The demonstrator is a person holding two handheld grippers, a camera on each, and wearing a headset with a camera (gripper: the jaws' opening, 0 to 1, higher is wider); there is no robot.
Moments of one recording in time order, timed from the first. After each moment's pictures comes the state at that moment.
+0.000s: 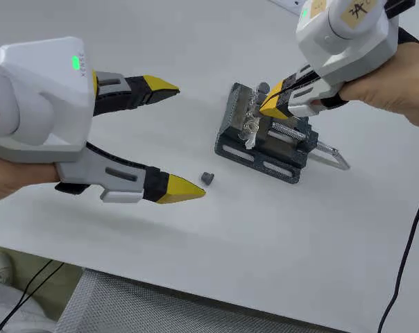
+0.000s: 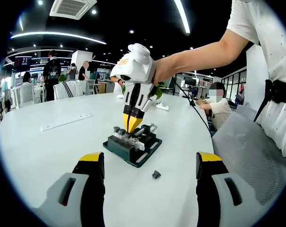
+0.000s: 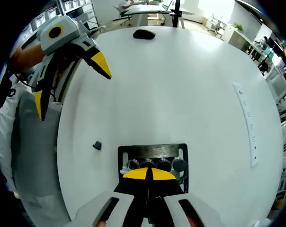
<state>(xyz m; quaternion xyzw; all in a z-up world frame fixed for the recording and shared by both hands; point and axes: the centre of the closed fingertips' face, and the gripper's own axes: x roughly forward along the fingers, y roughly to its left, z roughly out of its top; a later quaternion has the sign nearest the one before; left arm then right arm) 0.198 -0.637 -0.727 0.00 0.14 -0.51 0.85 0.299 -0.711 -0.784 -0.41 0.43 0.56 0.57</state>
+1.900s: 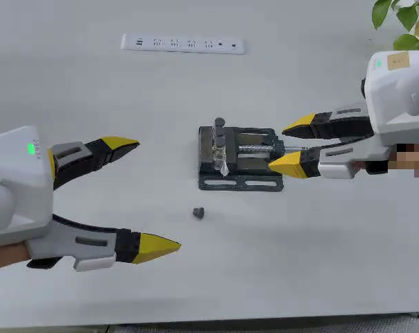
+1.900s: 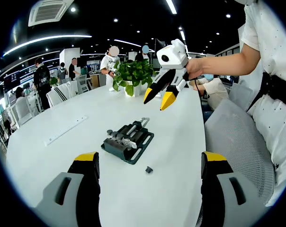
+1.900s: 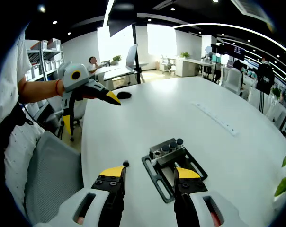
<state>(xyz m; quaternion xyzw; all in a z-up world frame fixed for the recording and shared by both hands) 0.170 -0.645 -0.693 0.10 0.18 -0.52 0.83 0.226 -0.784 -0.709 -0.16 0.31 0.52 0.78</state>
